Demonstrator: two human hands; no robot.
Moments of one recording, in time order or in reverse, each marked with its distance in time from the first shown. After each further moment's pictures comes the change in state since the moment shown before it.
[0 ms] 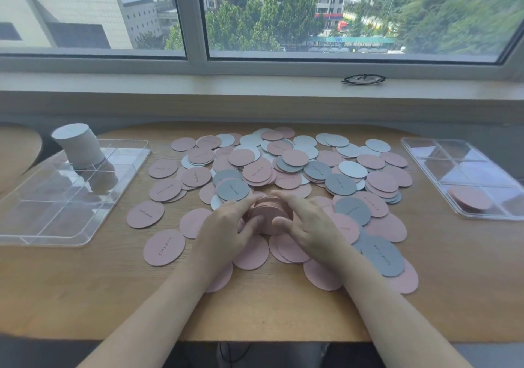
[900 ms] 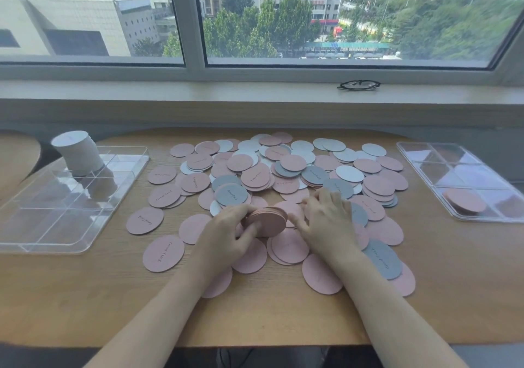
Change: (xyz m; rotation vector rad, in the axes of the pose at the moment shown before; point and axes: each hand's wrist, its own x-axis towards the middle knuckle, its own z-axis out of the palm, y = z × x) left_hand 0.001 0.002 -0.004 -0.068 -0.041 0.035; right_hand 0.004 0.027 -0.002 -0.623 0.094 0.344
